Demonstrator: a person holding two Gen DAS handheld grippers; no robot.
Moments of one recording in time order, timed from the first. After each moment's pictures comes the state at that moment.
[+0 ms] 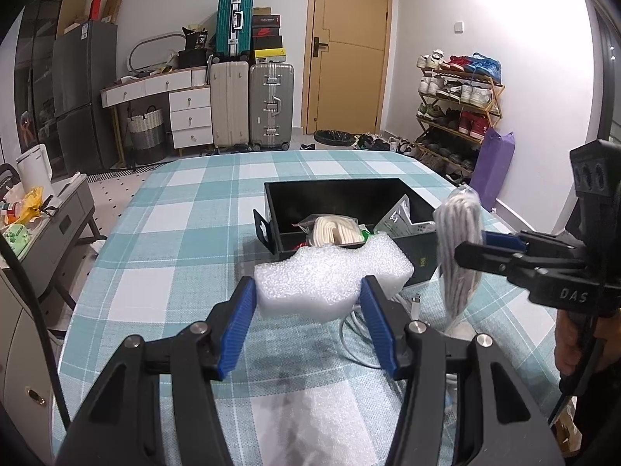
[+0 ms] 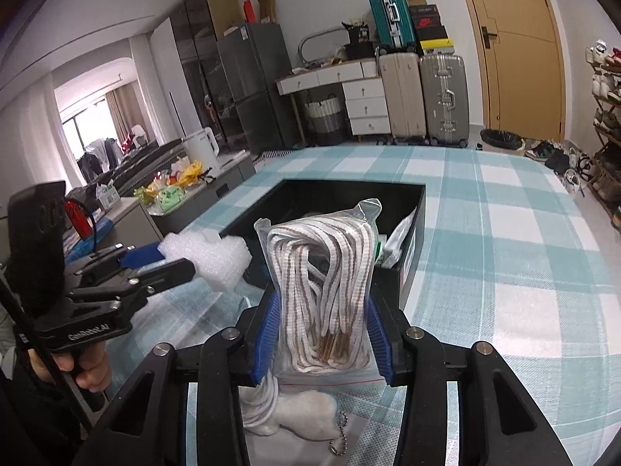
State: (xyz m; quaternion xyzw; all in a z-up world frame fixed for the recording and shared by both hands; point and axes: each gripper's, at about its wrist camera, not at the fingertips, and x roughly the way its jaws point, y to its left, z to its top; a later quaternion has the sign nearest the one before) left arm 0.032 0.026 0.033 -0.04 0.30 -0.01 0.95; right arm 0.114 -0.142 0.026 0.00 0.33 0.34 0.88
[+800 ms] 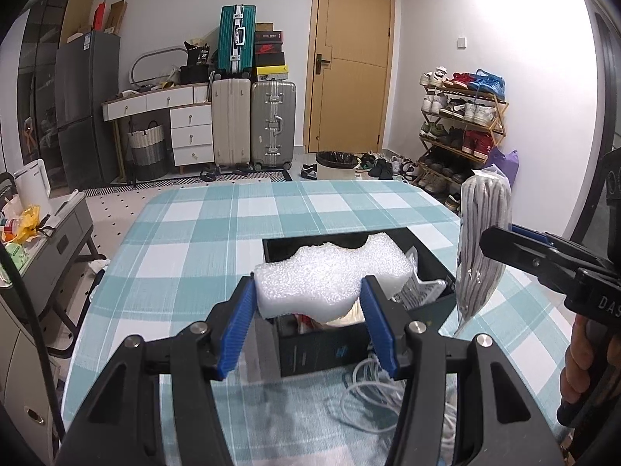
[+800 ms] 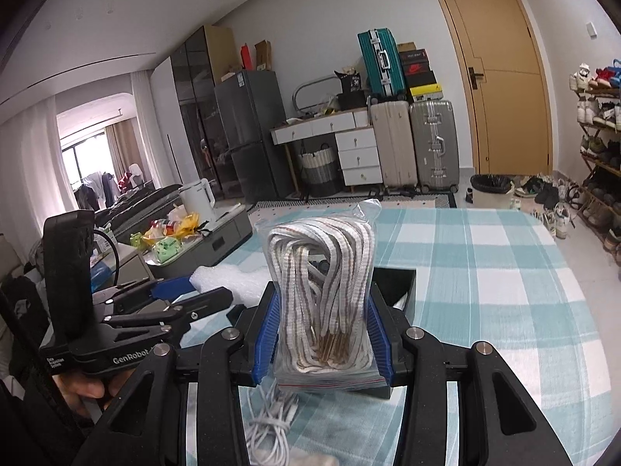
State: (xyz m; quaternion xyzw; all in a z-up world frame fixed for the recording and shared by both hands) left arm 0.075 0.029 0.057 -0.04 0.27 0.00 0.96; right arm 0.121 -0.140 0.077 0.03 0.24 0.33 0.91
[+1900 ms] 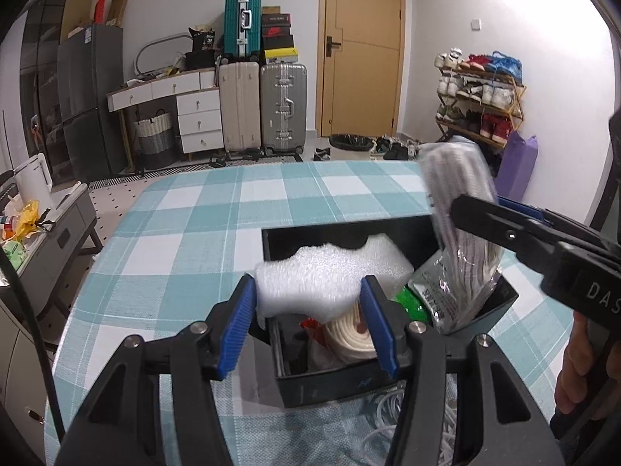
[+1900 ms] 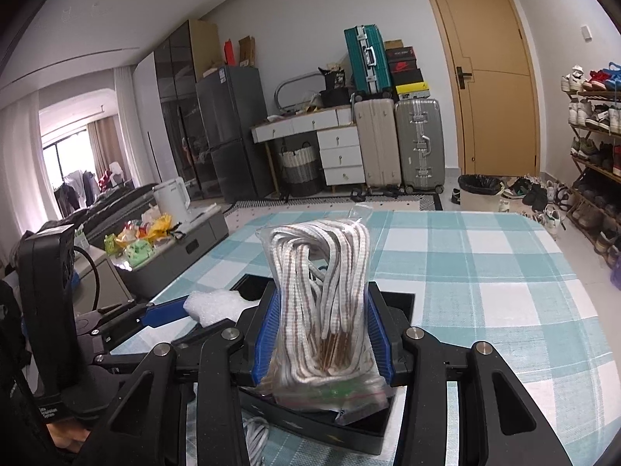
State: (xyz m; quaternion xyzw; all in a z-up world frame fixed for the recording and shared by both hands) left arm 0.124 0.023 0.024 -0.02 0.29 0.03 0.96; right arm 0.173 -0.106 0.058 0.01 0.25 0.29 0.92
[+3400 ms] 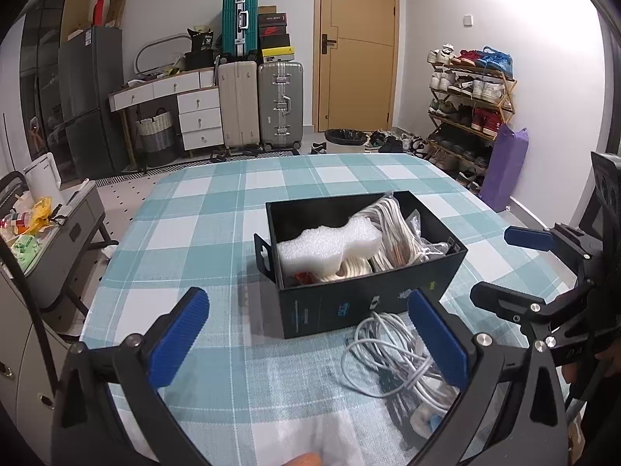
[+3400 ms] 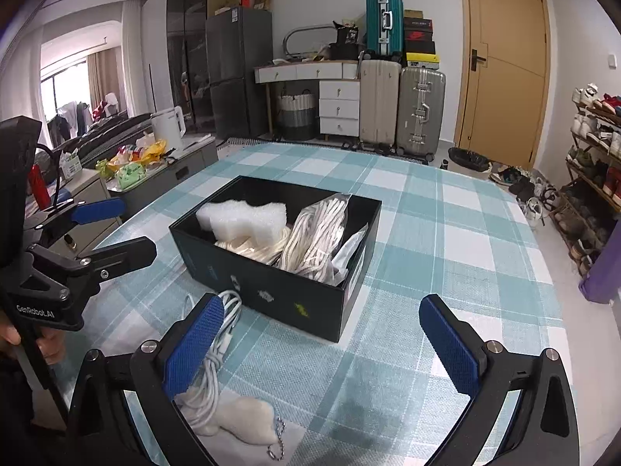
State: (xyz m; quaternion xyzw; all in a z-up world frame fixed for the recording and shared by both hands) left arm 0.058 0.015 0.043 -0.02 0.30 0.02 0.95; right arm 0.125 -0.140 0.031 -0.09 0.32 0.28 0.90
